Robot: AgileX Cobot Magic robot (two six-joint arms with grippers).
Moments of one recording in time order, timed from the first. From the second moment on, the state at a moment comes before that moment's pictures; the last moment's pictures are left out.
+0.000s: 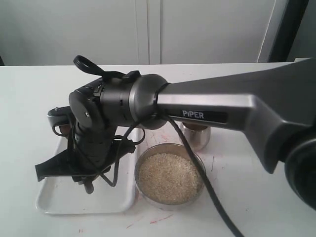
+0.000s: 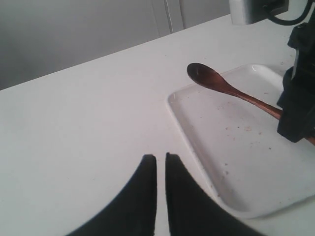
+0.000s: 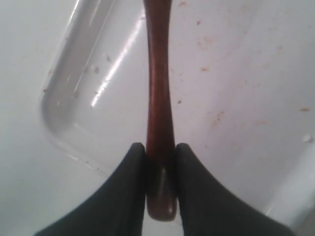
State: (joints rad) left arm -0.09 0.00 0.00 0.00 0.08 0.12; right arm 0.83 2.12 -1.63 0.10 0.79 0.41
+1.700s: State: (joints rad) left arm -0.09 0.00 0.00 0.00 0.08 0.12; right arm 0.83 2.27 -1.85 0.01 1.07 0.40
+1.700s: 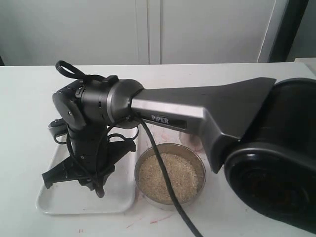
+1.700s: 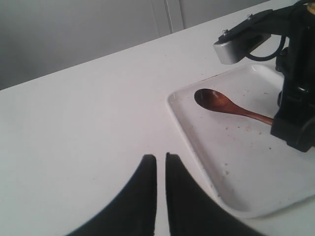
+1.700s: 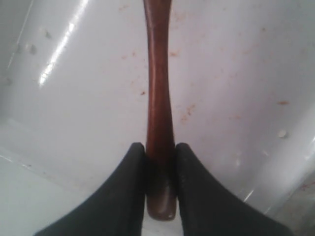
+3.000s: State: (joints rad) left arm -0.09 0.00 0.00 0.00 0.08 0.12; right arm 0.83 2.29 -1.85 0.00 1.08 0.40
